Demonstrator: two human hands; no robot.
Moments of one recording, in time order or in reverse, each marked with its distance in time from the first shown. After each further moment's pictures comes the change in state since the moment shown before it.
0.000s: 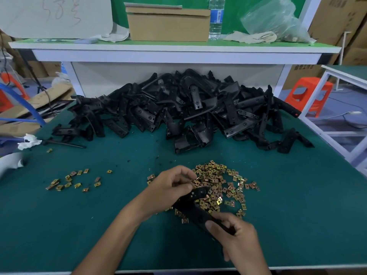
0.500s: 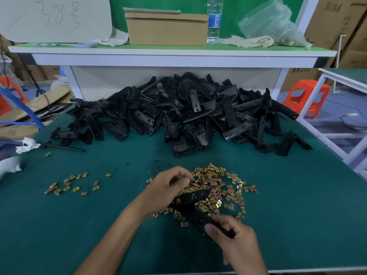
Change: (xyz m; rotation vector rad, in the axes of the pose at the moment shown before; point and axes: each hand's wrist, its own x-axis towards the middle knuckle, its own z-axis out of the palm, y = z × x) left_hand 0.011 -0.009 -0.002 0.073 0.078 0.066; right_hand 0.000 0.000 0.002 -0.026 0.013 0.009
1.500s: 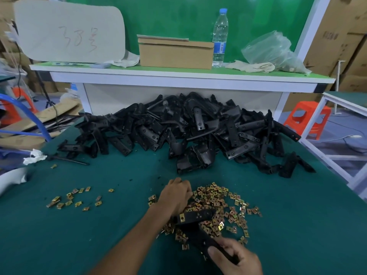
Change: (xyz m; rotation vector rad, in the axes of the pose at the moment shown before) left_hand 0.083 -0.049 0.019 0.773 0.014 -0.103; right_hand -0.002 -0.001 0.006 -0.044 0.094 0.009
